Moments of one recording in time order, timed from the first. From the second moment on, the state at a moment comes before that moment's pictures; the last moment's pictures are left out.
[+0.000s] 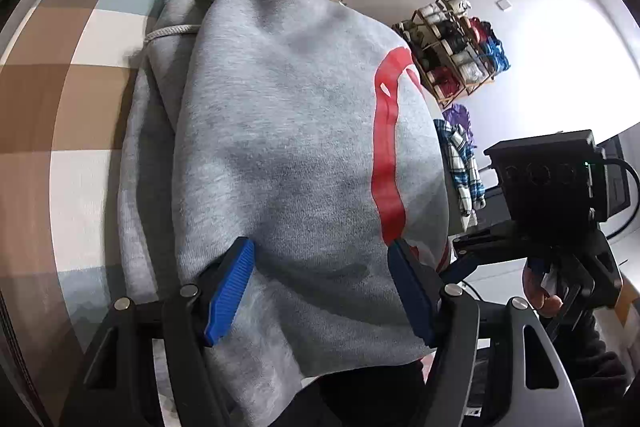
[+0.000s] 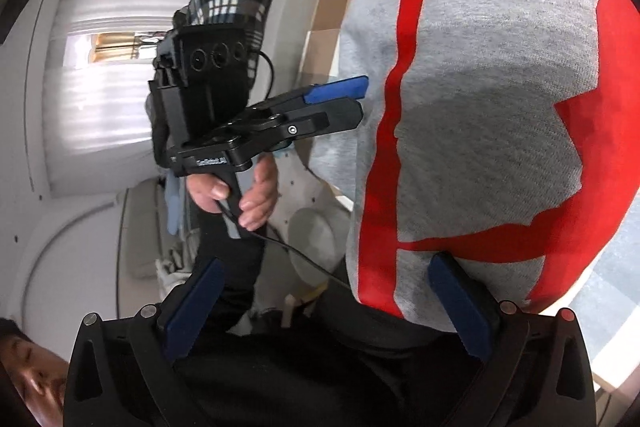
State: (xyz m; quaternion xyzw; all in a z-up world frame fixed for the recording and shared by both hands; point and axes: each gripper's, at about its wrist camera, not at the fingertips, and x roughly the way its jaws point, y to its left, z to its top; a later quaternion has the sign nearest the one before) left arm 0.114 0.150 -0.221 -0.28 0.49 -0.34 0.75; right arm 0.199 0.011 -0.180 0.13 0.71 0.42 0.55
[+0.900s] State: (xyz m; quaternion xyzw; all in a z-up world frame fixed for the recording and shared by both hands) left arm 0.213 0.135 -0.222 -0.29 0.50 -0.26 0.77; right arm 0.182 -0.025 -0.137 0.12 0.60 0.44 0.65
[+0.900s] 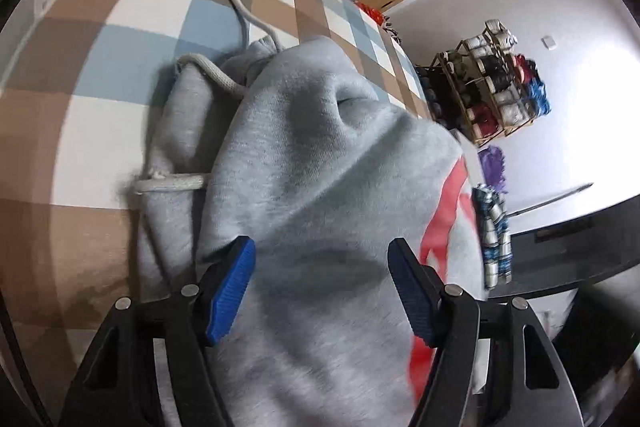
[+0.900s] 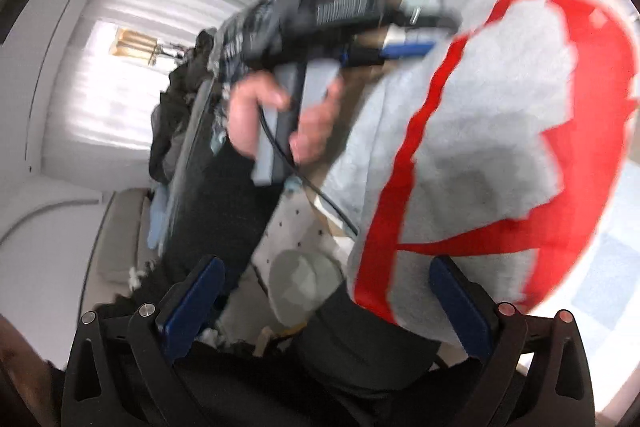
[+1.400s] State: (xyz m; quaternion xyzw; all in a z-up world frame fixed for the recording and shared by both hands) left arm 0.319 0.123 -0.171 -0.26 0.53 -0.18 0.79; right arm 0.260 -0.065 -0.165 0.14 0.56 0.35 0.74
